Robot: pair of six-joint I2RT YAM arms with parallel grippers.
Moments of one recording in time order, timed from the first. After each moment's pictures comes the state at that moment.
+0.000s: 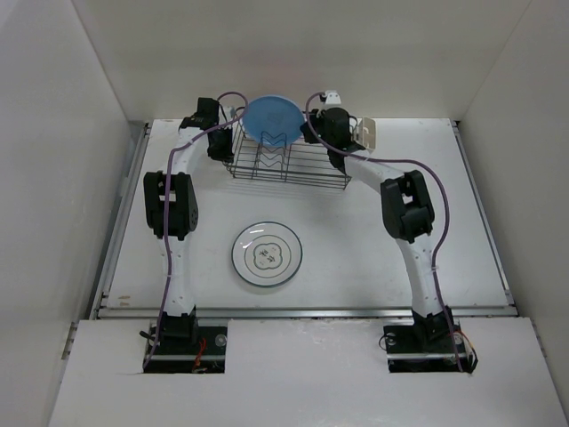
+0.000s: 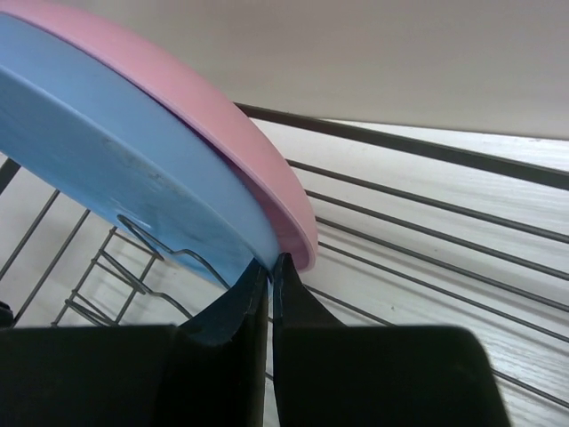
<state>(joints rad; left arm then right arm) -0.10 2.30 2.06 -0.77 0.18 -0.05 0.41 2.39 1.93 0.27 -0.04 0.33</state>
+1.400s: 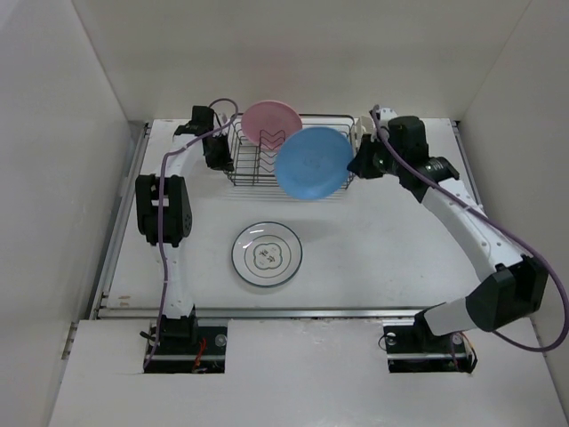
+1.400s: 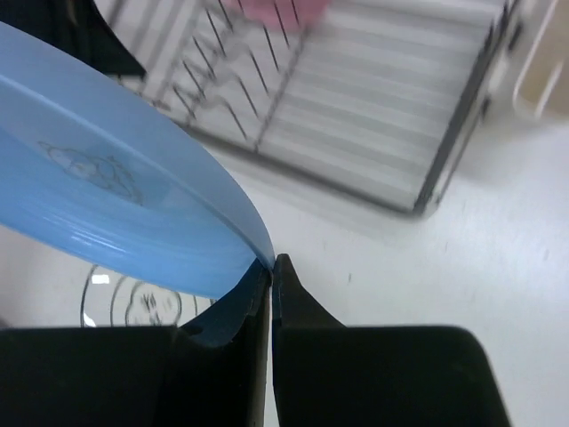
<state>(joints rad) -0.08 2.18 1.86 -0.71 0.26 -0.22 0.35 1.45 1.42 -0.44 -0.20 0.25</state>
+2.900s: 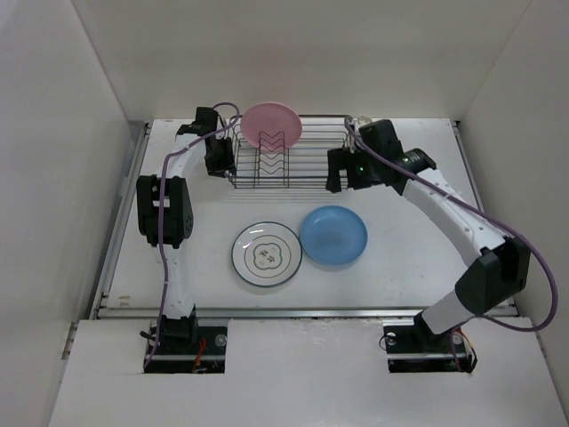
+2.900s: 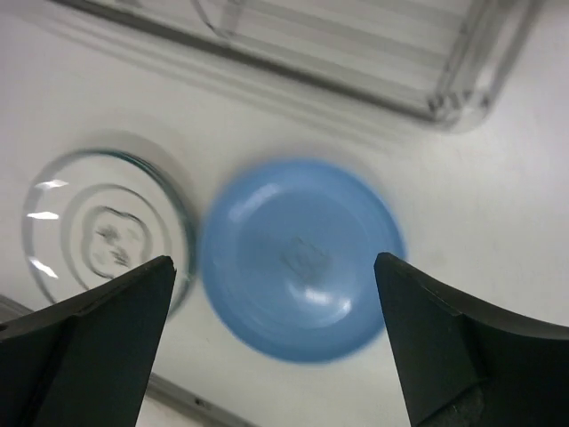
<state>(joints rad) -0.11 2.15 1.85 -0.80 0.15 -0.27 0.42 1.55 1.42 -0.78 -0.07 0.26</state>
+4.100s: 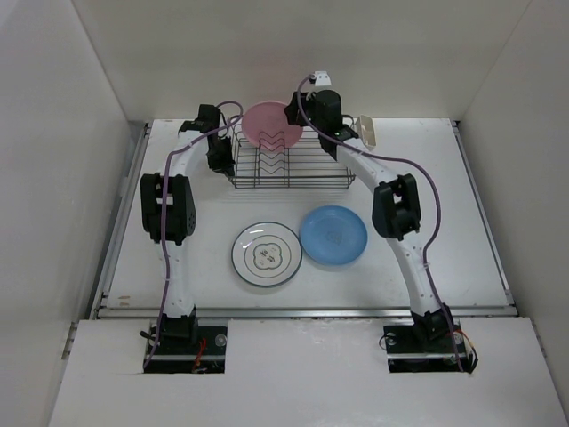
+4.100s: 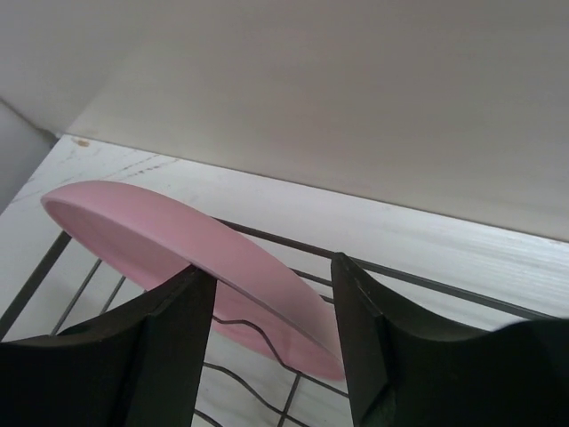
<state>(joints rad) -0.11 2.21 1.94 -0.86 0.18 -0.23 0.44 2.53 2.34 0.07 0.00 0.26</state>
